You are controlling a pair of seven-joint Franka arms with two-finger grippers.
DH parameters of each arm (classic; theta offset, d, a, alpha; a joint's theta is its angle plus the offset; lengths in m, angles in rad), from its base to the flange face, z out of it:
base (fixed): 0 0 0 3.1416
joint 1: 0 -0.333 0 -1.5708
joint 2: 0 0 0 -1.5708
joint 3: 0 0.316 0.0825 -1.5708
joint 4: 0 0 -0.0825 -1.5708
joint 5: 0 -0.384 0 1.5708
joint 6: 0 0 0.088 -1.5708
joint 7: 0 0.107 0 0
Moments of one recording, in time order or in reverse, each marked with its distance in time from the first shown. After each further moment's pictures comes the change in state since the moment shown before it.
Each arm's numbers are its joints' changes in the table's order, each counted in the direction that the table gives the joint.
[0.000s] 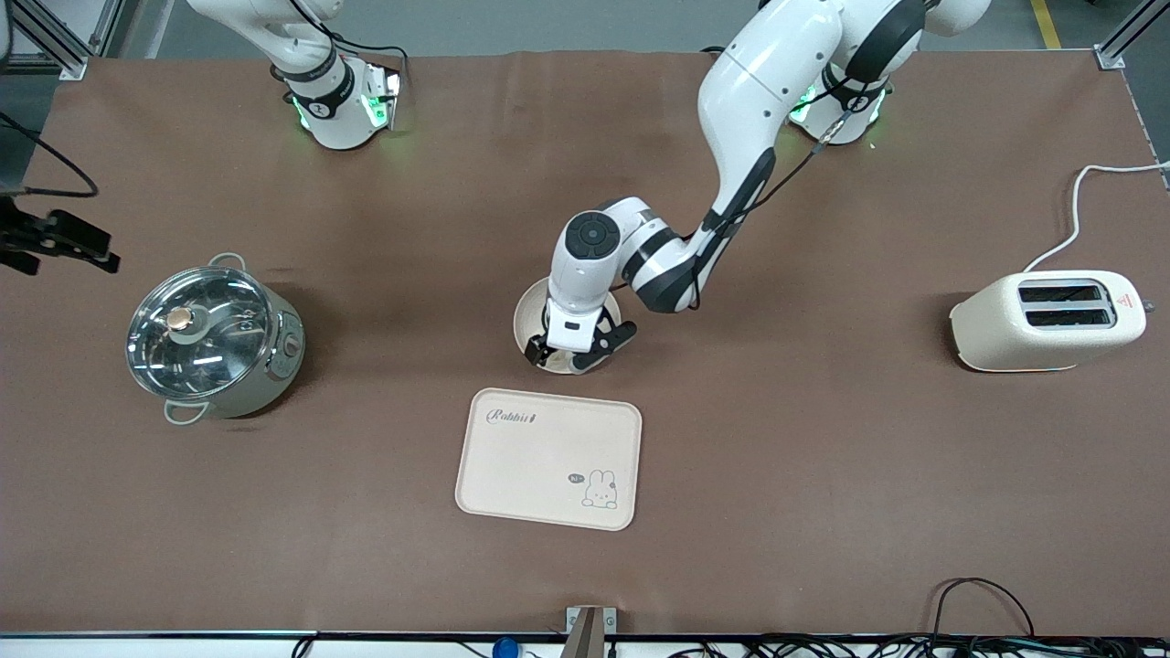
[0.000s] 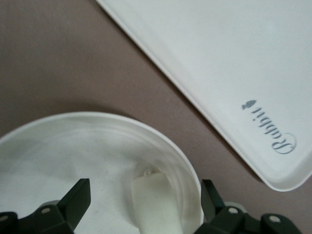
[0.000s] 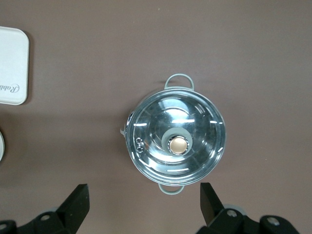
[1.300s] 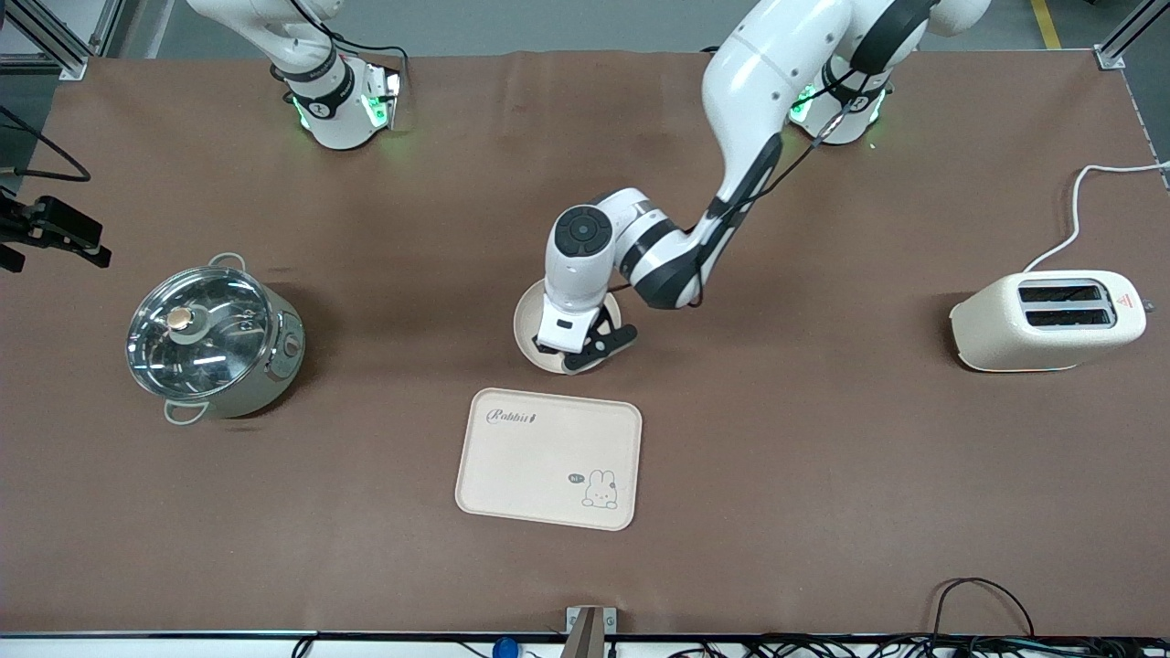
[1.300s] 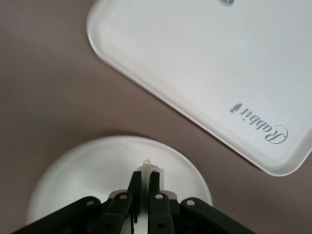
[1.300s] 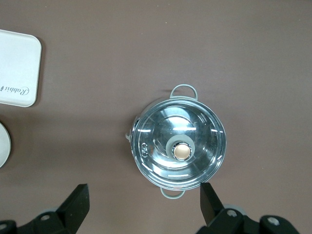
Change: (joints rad) left arm -0.055 0.118 0.010 -0.065 -0.011 0.305 0.347; right arm -0.011 -0.007 0.023 -0.038 0.007 0.009 -0.001
